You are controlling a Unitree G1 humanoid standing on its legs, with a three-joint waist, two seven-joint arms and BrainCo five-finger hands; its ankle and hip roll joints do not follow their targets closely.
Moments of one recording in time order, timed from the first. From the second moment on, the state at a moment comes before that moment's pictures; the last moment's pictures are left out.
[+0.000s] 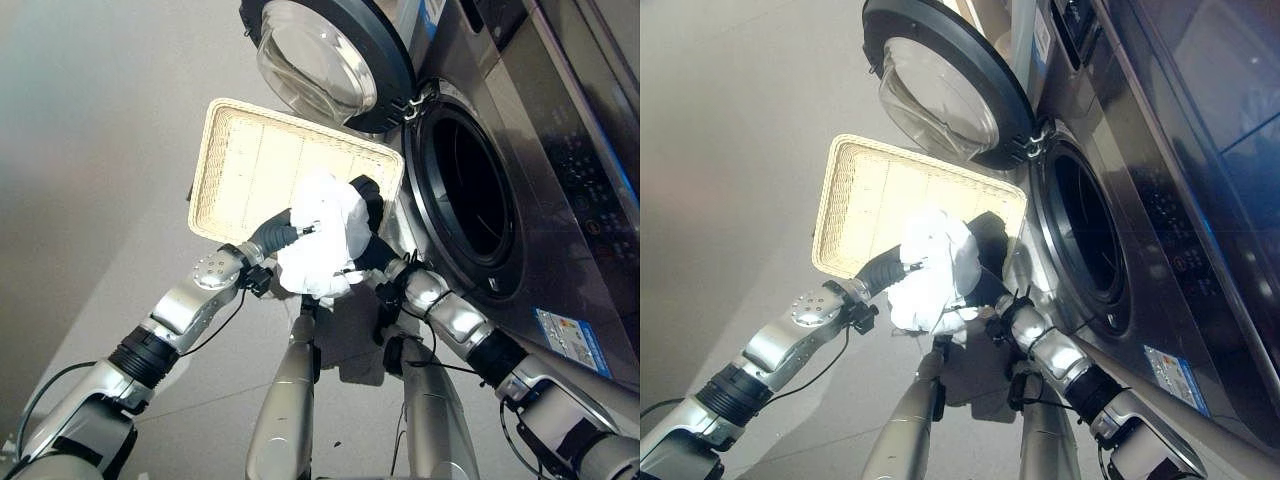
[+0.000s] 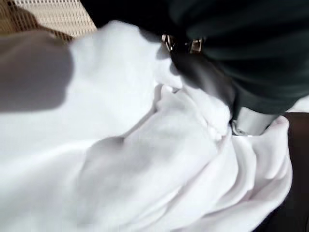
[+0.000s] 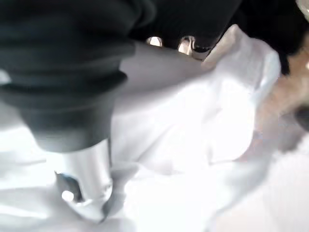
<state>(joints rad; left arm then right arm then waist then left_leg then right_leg) -0.57 0.70 -0.52 0.06 -0.58 0.15 -0.18 -0.58 -0.40 0.64 0.32 0.44 -0.01 0.05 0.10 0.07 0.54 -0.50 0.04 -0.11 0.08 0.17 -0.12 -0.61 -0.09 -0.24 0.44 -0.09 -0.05</state>
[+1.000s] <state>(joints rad) -0.58 0.69 -0.50 0.43 0.06 0.32 0.52 -0.63 -0.33 0.13 0.65 1.30 -0.27 -0.02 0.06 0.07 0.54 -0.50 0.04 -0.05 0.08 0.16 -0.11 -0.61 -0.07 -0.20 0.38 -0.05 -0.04</state>
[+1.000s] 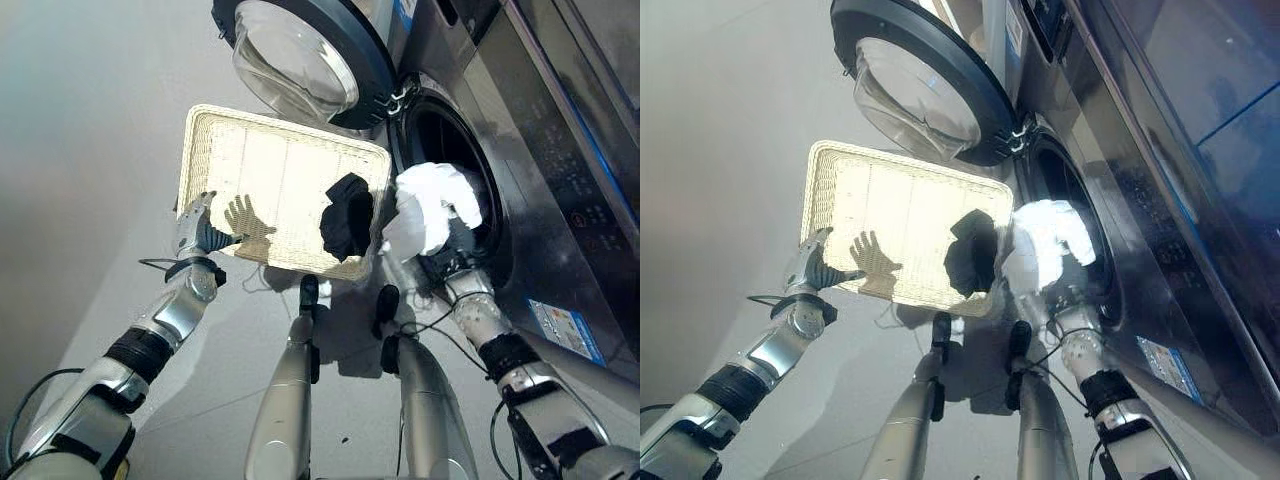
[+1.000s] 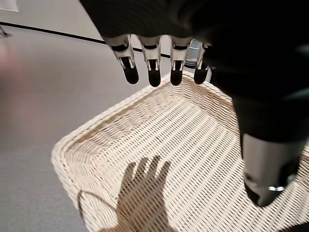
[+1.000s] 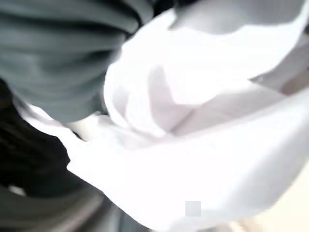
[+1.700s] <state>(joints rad) -0.43 0.77 -0.57 0.41 -0.35 0.16 0.50 -1.17 -0.49 -0.15 0.99 1.98 -1.03 -0.32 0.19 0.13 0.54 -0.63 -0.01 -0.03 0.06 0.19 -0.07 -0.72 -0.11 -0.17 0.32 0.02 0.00</state>
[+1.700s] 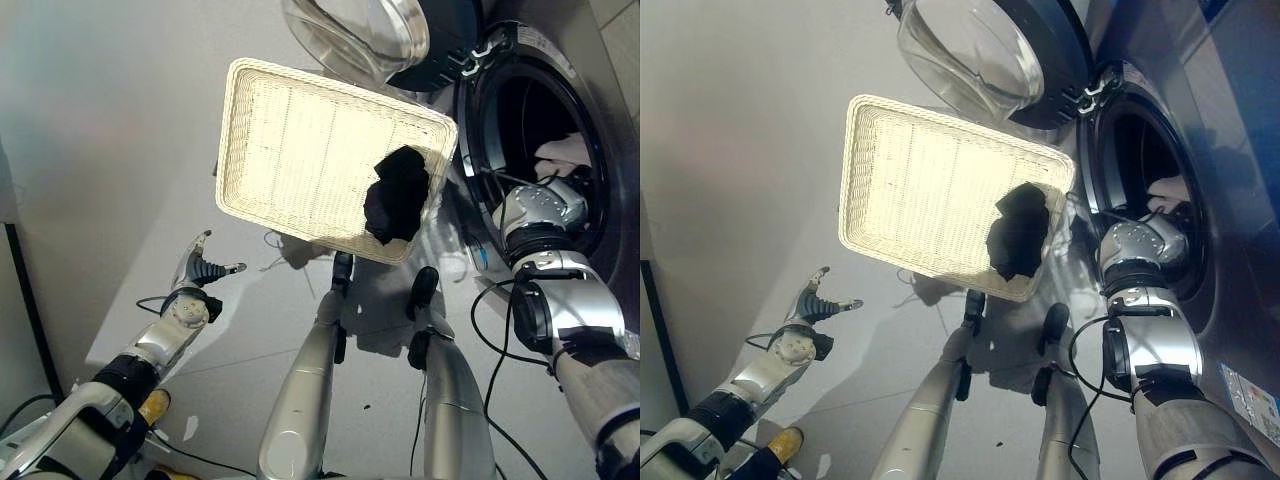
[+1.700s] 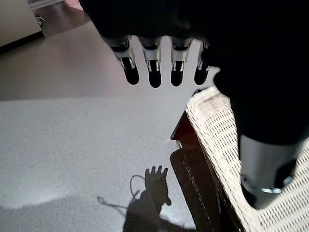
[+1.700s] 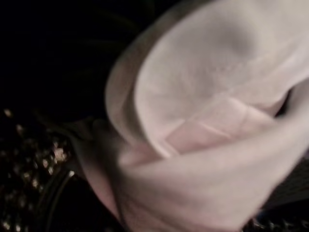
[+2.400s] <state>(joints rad) -0.31 0.63 -0.52 0.53 -0.44 0.10 0.47 -1.06 -0.48 -0.03 0.87 1.71 -0.58 -0.52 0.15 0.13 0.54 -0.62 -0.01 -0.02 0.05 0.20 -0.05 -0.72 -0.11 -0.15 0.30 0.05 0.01</state>
